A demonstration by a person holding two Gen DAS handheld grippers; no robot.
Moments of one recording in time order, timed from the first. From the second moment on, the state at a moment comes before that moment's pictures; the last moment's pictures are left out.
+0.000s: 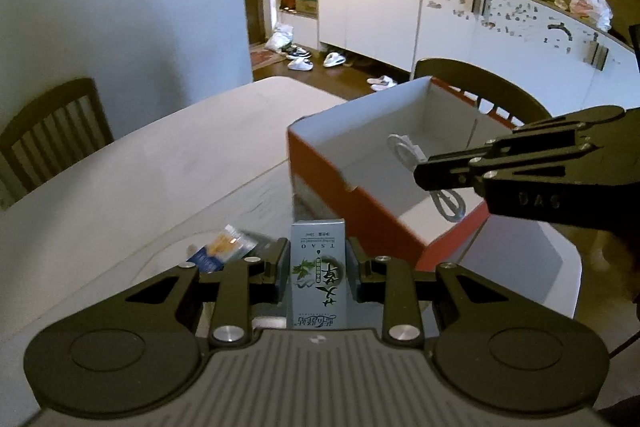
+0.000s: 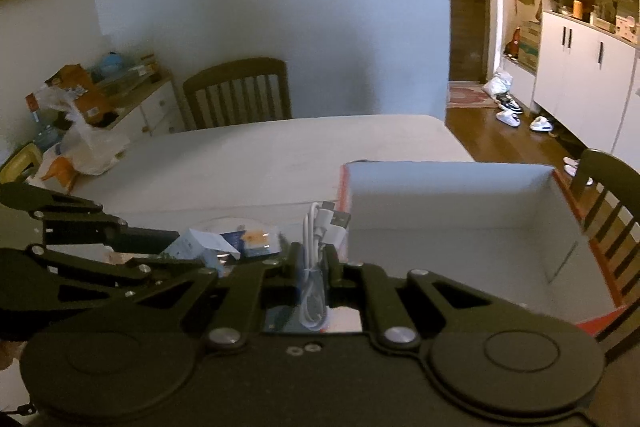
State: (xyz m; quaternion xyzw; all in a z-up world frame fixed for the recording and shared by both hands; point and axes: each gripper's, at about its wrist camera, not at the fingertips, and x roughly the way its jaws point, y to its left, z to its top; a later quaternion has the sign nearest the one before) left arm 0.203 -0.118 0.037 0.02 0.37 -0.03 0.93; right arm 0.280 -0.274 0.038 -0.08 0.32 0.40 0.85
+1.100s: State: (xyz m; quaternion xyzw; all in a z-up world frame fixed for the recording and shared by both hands) left arm 0.347 -0.208 0.007 0.11 0.39 -0.13 0.91; right arm 0.388 -0.331 -0.014 -0.09 0.37 0.34 0.86
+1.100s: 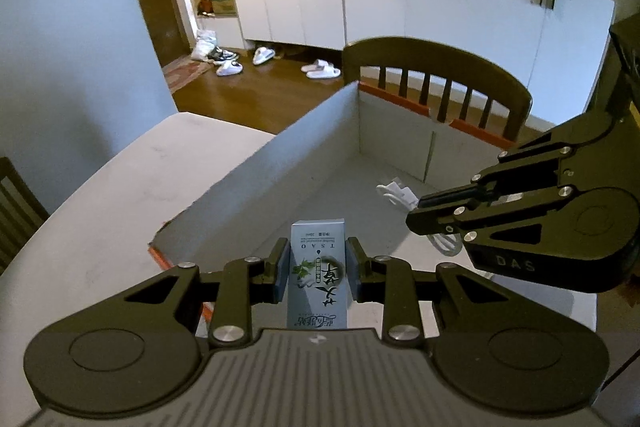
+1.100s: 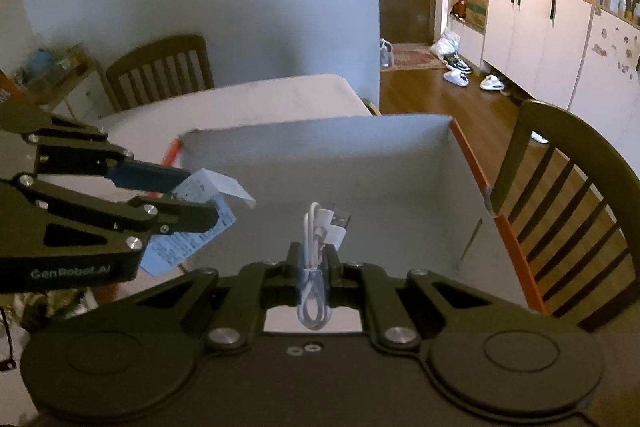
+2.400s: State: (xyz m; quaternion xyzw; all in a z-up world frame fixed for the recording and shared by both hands) left arm 0.429 -0.234 -0.073 0.19 0.55 -0.17 0.80; right arm 0.441 -0.322 -0.074 -0.12 0.51 0.31 0.79
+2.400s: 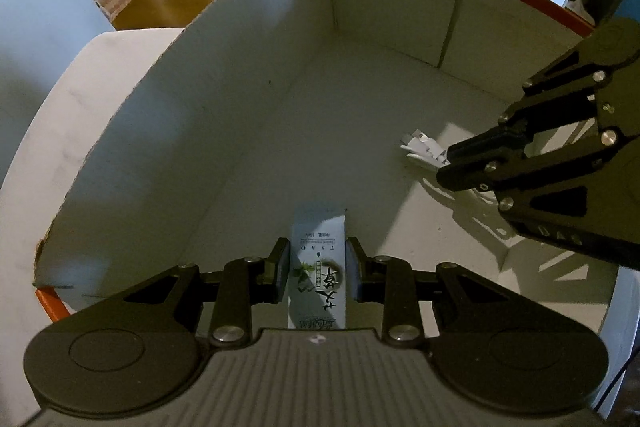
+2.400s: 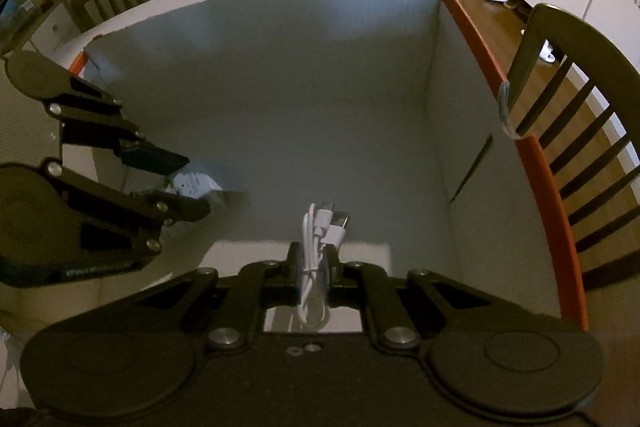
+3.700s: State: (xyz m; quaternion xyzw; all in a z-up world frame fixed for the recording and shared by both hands) left arm 0.365 -0.216 0.016 0.11 0.46 -0.14 0.87; right arm 0.407 -0.355 -0.004 -0.08 0.44 0.35 0.82
